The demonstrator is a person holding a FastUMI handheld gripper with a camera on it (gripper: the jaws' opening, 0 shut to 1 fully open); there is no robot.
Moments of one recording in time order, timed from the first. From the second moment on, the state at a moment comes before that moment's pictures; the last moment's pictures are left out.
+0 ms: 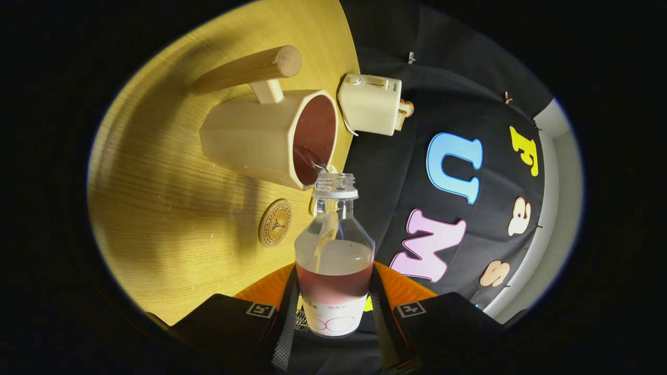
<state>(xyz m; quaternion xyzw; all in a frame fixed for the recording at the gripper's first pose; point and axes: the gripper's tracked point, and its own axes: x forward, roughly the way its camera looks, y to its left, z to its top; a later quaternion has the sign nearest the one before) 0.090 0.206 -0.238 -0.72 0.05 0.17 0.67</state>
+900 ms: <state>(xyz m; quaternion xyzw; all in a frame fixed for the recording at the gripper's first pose) 0.098 0.209 -0.230 -0.74 0.03 0.17 0.65</state>
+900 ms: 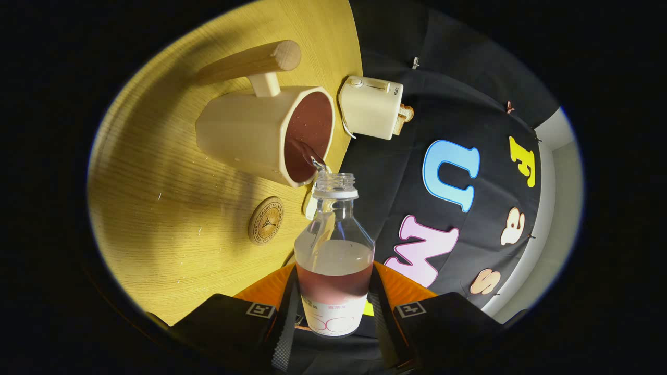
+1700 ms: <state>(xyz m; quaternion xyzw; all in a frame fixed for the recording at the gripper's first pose) 0.108 0.206 -0.228 -0.76 0.00 0.17 0.62</state>
